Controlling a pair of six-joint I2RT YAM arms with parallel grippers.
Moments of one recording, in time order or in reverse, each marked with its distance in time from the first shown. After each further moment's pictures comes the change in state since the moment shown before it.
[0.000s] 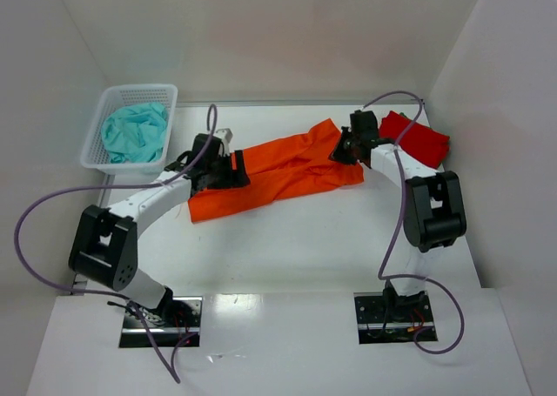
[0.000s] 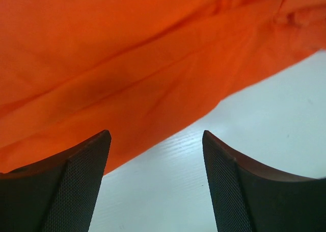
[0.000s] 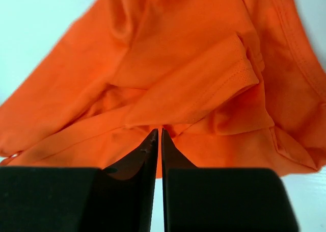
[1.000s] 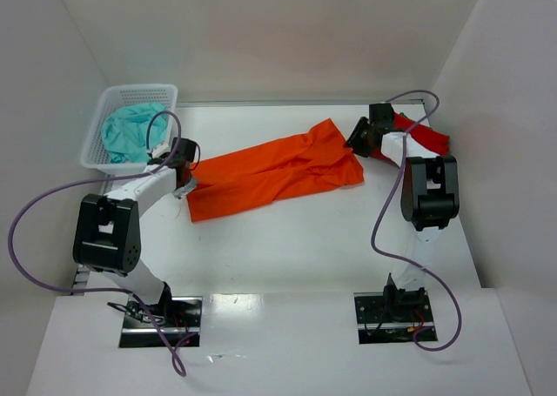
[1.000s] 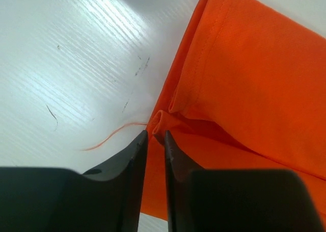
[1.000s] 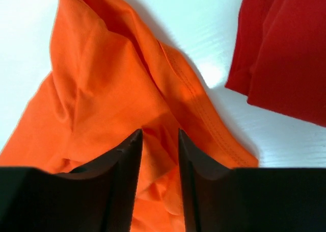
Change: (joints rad) left arm 0.203 0.108 -0.007 -0.226 -0.536 -0.424; right arm -0.152 0.219 0.174 -0.006 0.010 0.016
